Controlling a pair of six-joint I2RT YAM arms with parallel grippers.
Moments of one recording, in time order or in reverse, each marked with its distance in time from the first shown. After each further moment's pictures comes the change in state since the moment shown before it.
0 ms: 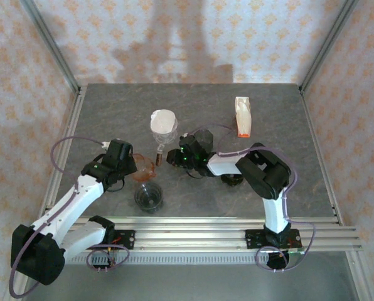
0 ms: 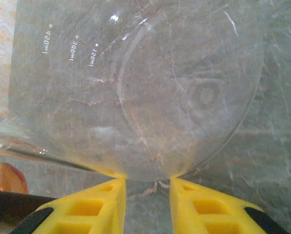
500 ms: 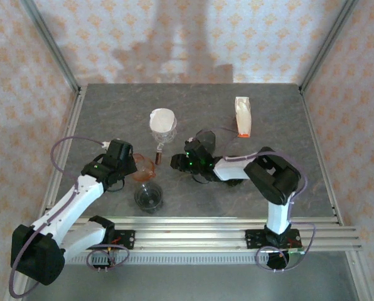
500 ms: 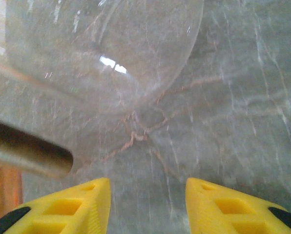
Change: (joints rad) left arm 0.000 -0.003 0.000 0.000 0.002 0.000; right arm 0.021 -0.143 -0.157 -0.018 0.023 -0.005
